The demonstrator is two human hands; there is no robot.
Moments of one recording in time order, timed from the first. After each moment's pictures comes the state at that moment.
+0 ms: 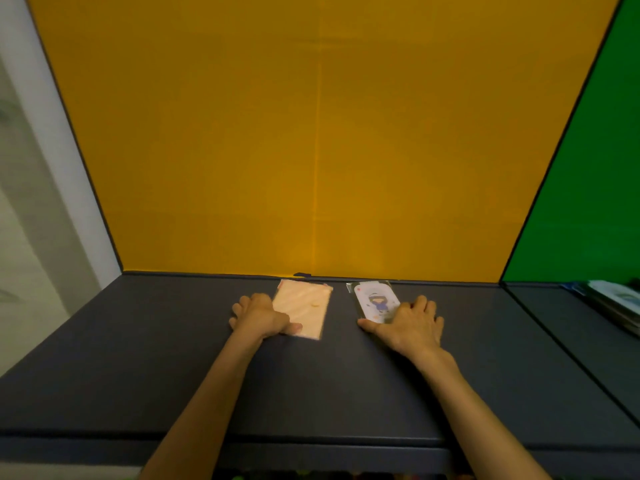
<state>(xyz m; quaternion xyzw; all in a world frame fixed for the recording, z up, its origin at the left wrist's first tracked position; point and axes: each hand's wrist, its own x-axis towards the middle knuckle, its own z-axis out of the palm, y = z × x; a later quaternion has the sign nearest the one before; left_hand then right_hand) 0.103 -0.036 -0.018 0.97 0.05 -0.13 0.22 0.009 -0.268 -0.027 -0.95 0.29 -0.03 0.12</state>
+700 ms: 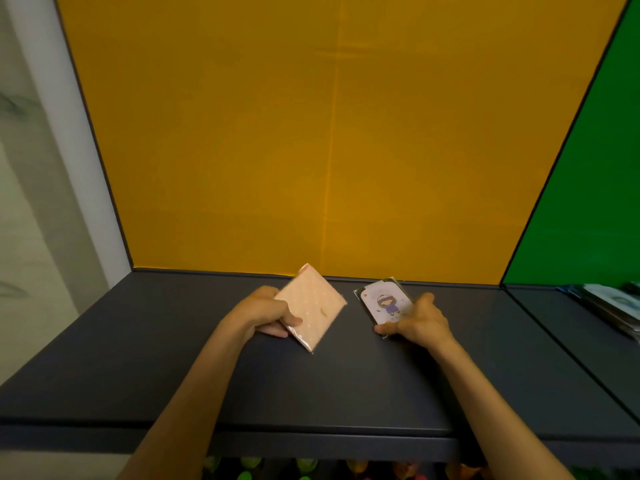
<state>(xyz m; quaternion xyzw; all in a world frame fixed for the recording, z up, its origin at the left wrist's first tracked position) 0.091 -0.001 0.003 0.83 -0.02 -0.24 0.51 0.005 -0.272 -0.014 -0.88 0.33 -0.05 0.34</state>
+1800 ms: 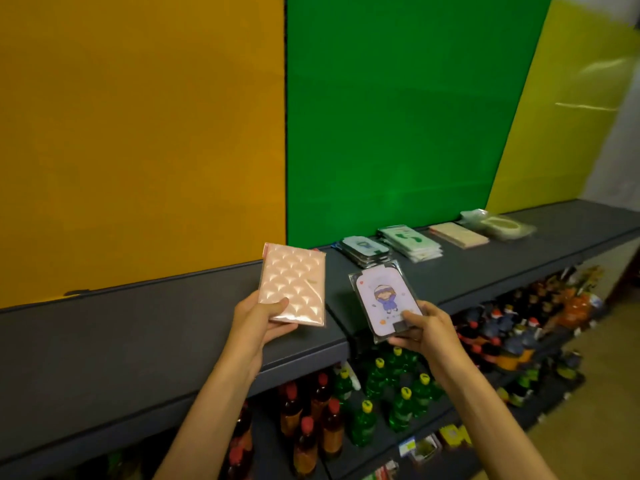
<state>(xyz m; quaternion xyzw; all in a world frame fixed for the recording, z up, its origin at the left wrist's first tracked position) -0.149 -0.327 -0.002 0.56 -0.13 -0.25 0.78 -0.331 -0.530 -0.013 -0.58 0.33 -0.30 0.69</state>
